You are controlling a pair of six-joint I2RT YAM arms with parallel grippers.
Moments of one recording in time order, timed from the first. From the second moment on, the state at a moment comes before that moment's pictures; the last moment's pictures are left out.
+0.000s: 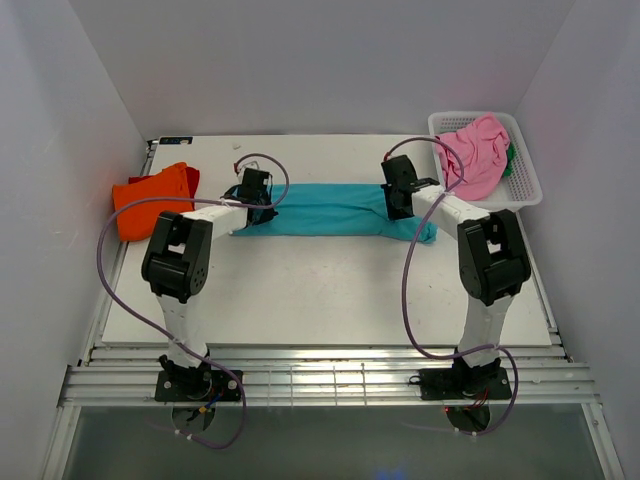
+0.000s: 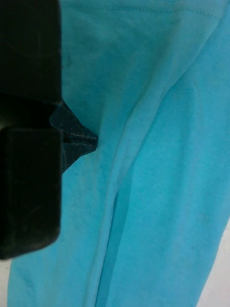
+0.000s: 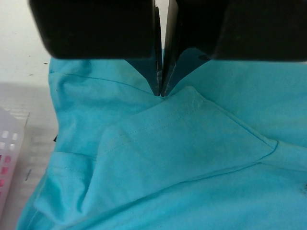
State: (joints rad) left arm -0.31 1.97 1.25 -0.11 -0.20 -0.54; right arm 0.39 1.91 1.37 -0.42 0.29 0.11
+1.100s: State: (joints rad) left arm -0.32 2.00 1.27 -0.10 -0.25 -0.50; right arm 0.39 2.00 1.48 -0.41 0.22 0.14
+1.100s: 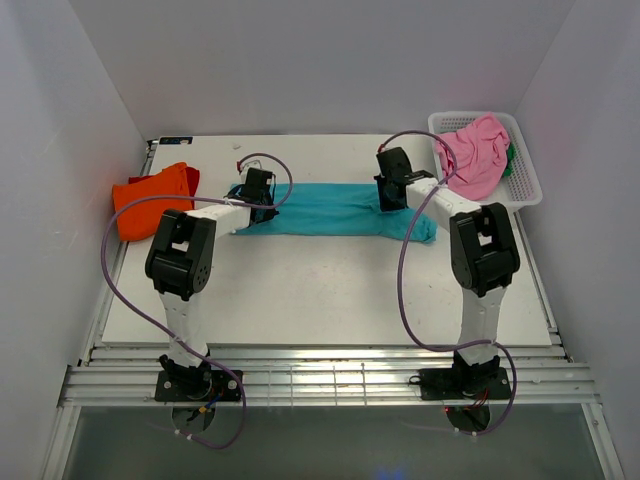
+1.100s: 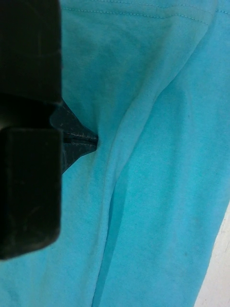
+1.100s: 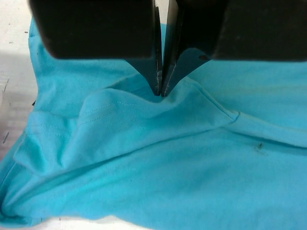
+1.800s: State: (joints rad) left arm -0.32 2.00 1.25 -0.08 -0.28 -0.50; right arm 0.39 2.16 1.66 -0.32 0.25 0.13
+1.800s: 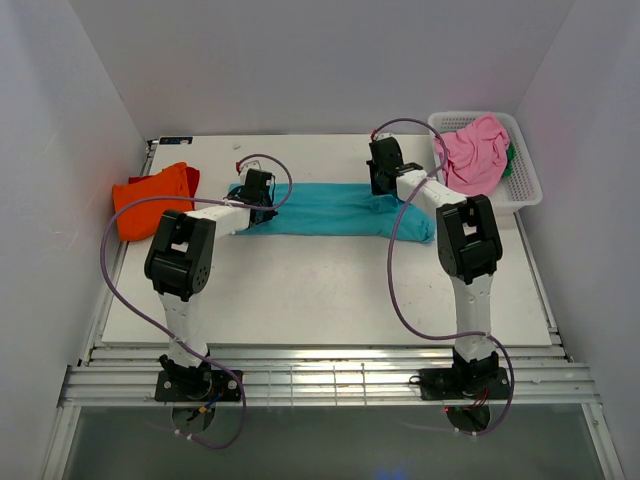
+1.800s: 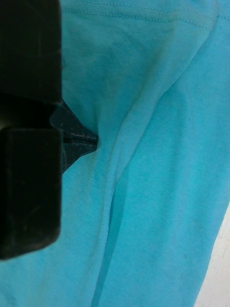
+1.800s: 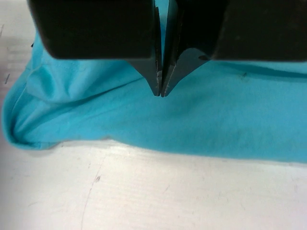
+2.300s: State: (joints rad) left arm -0.32 1.98 1.23 -0.08 -0.28 -0.50; right arm 0.39 2.11 1.67 -0.32 0.26 0.08
